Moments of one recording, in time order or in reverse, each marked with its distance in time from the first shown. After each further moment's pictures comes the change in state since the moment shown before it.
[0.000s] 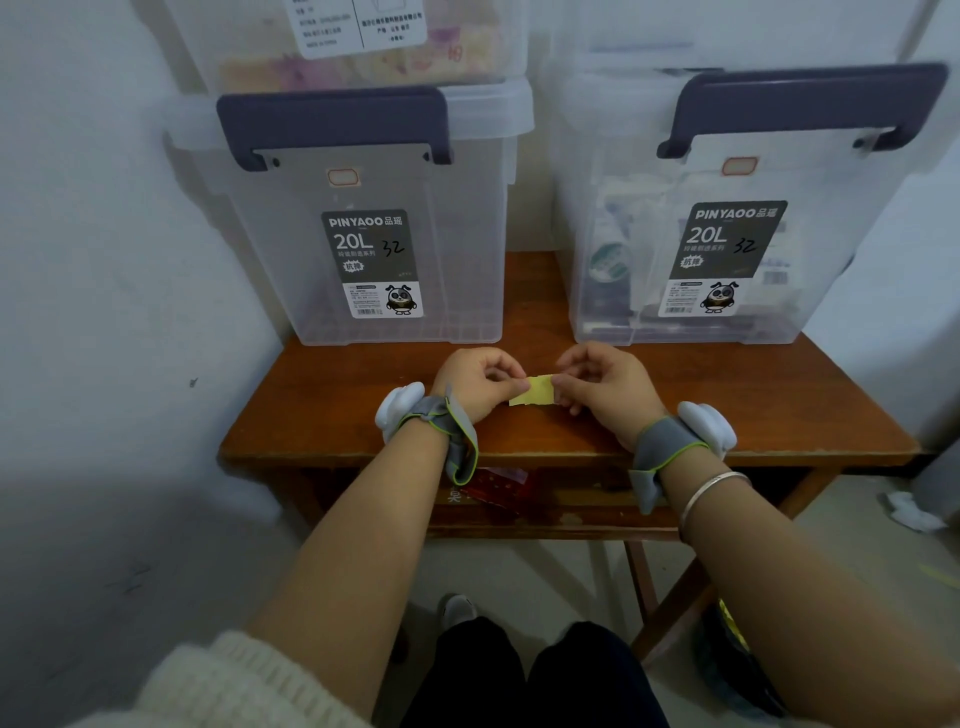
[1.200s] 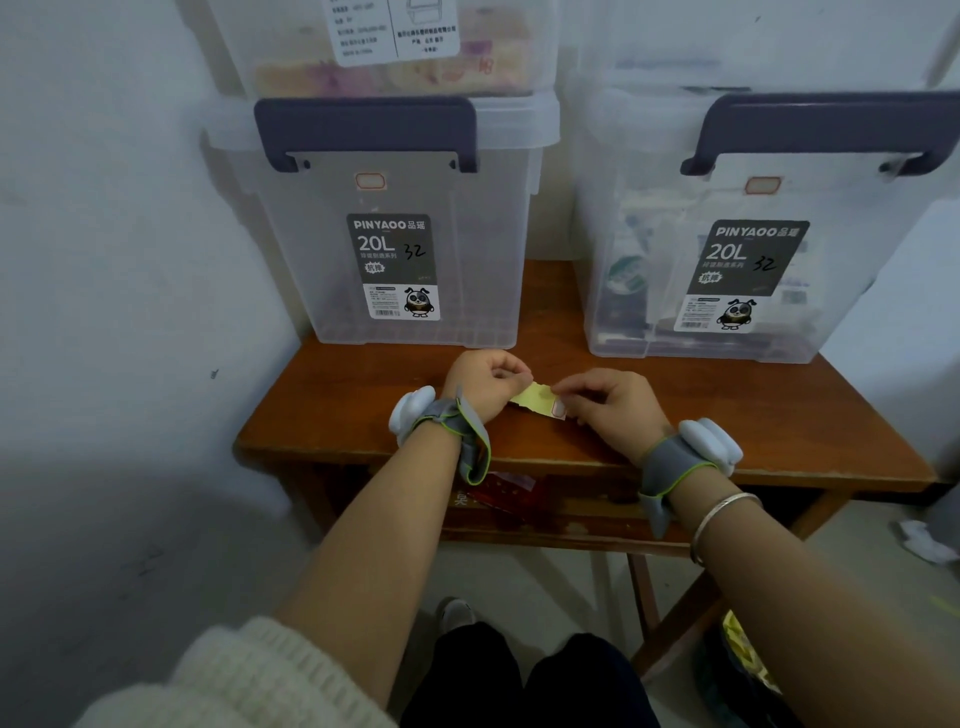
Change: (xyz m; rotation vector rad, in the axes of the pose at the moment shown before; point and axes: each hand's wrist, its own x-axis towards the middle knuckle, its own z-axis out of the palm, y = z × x) left_hand 0.001 0.004 -0.001 -0.057 0.083 -0.099; right_hand -0.006 -0.004 0.003 -0.365 -0.018 -0.111
